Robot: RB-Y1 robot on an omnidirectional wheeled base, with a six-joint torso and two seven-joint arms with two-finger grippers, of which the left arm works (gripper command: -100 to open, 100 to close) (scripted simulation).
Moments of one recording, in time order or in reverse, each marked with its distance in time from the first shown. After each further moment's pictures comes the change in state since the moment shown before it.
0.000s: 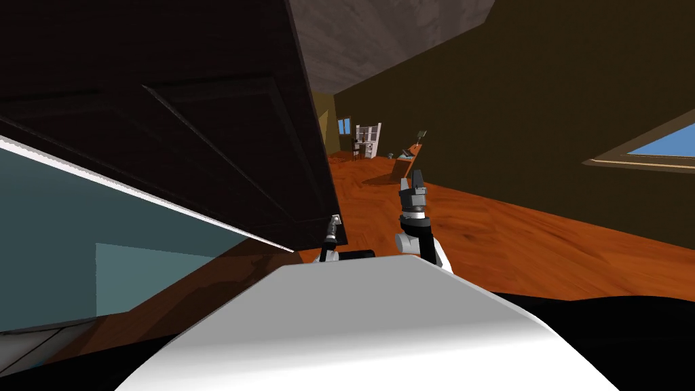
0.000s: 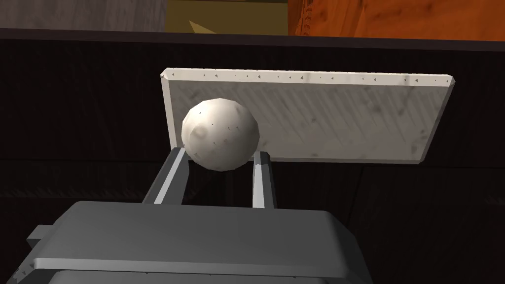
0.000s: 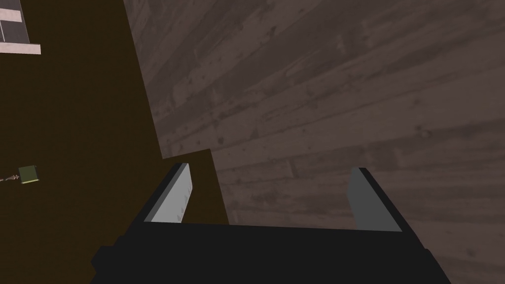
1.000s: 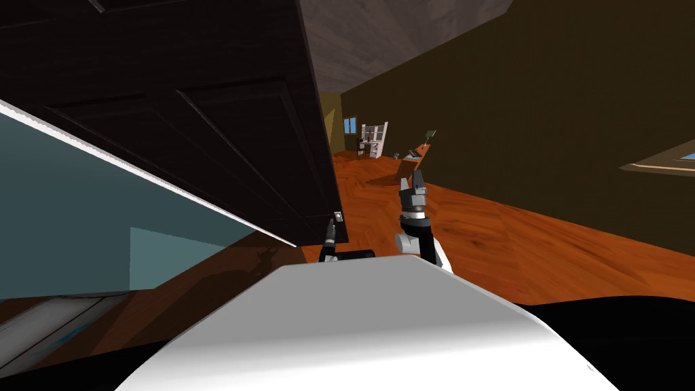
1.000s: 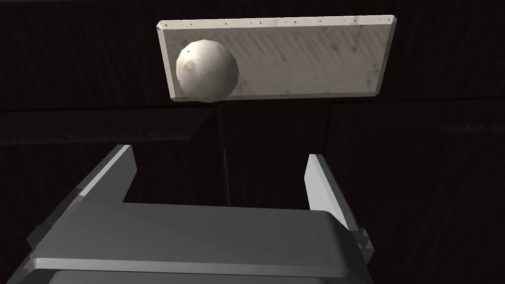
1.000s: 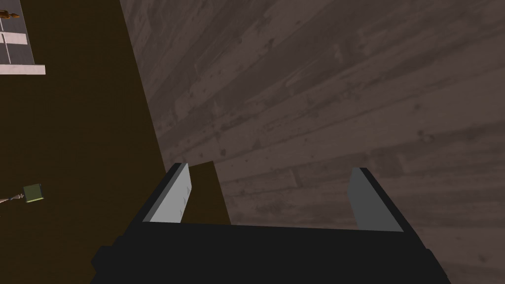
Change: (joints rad) arm 0.066 0.040 -0.074 -0.044 0.067 -0.022 -0.069
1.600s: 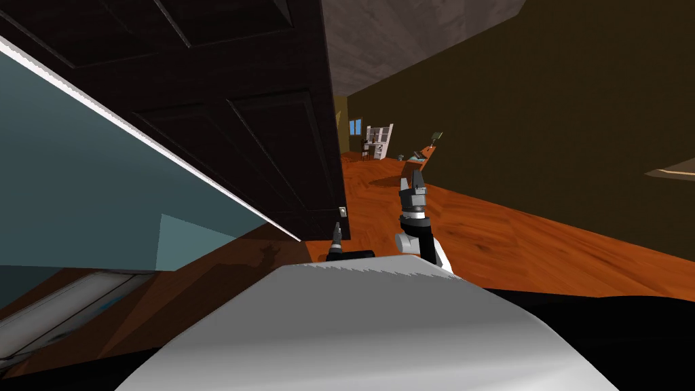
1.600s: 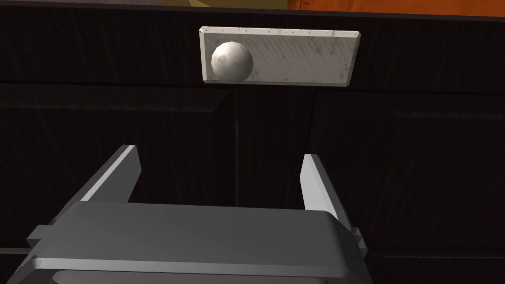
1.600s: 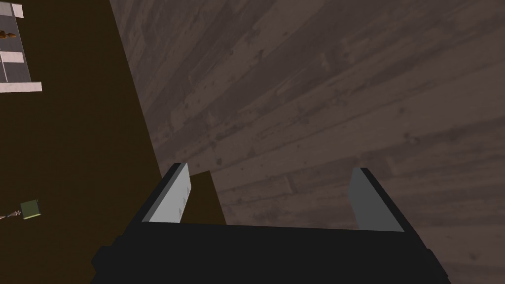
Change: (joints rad) arm 0.086 -0.043 -0.130 -0.070 0.076 -0.034 -0.091
